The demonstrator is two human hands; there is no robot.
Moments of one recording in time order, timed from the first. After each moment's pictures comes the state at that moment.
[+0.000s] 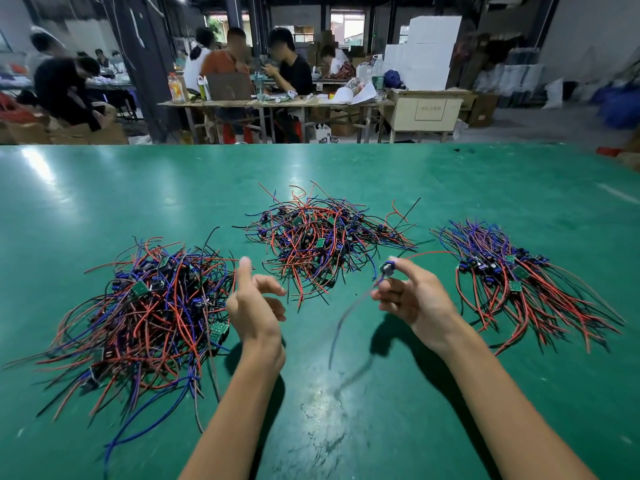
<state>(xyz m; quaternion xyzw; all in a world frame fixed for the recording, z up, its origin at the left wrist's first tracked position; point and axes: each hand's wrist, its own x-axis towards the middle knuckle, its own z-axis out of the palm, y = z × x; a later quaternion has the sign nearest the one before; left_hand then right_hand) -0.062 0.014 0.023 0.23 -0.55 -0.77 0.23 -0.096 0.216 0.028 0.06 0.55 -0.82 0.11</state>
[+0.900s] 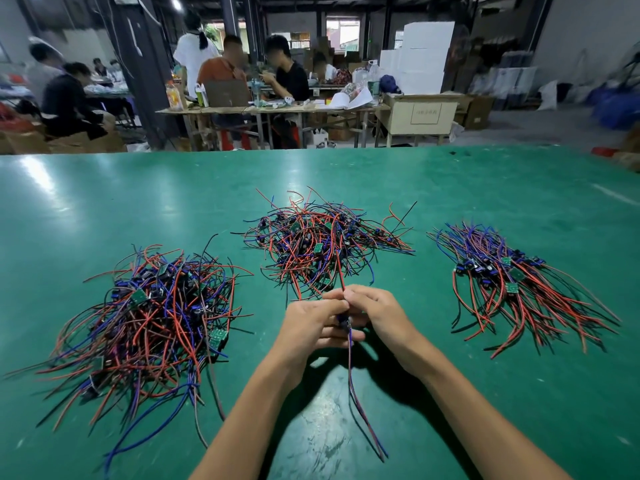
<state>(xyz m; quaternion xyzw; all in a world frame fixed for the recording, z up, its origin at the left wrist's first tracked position) -0.054 0.044 0.018 0.04 -0.64 -0.76 -0.11 -0.083 0.181 0.008 -0.12 0.69 -0.71 0.10</state>
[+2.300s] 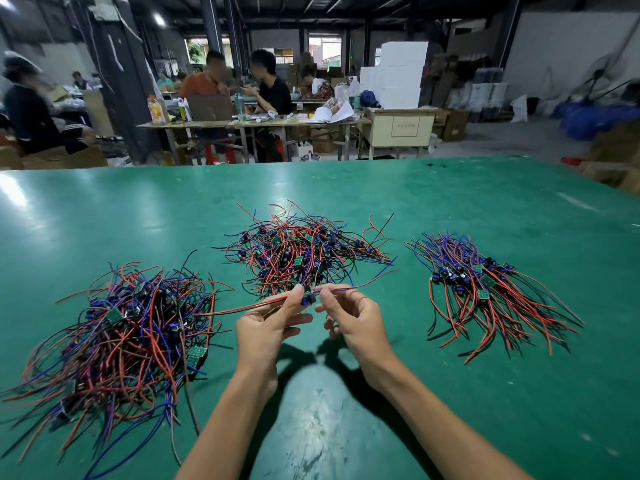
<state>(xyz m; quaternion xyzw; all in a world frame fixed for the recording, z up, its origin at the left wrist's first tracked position) -0.058 0.038 0.021 0.11 -0.57 -0.81 0.09 -0.077 0.169 0.003 -0.05 0.63 -0.78 -0.05</state>
